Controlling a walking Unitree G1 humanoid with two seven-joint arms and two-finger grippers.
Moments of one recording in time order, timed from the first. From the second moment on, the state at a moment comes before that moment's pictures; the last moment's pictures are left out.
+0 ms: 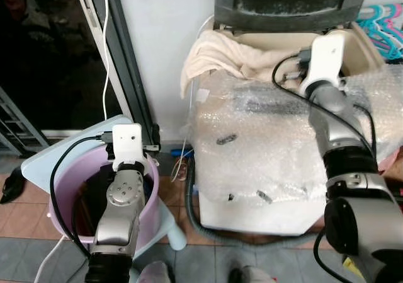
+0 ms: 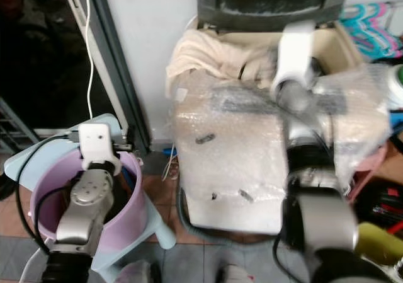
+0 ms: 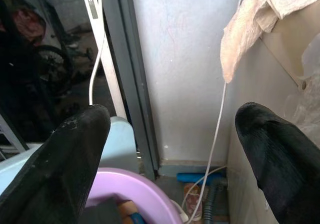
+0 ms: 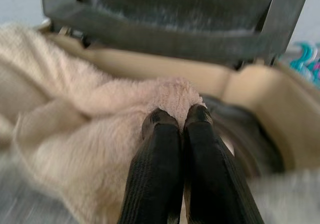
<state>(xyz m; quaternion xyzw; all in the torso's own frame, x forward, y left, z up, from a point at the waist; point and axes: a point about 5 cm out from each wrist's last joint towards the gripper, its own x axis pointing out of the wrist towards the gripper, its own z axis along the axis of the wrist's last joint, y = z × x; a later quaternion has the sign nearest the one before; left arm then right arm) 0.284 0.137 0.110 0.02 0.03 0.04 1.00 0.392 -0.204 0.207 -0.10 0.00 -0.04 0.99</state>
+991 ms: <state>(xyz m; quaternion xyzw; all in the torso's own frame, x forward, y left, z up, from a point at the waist) 0.285 0.136 0.111 0.00 0.02 0.05 1.00 0.374 -0.183 0.207 -0.10 -0.03 0.01 0.99</state>
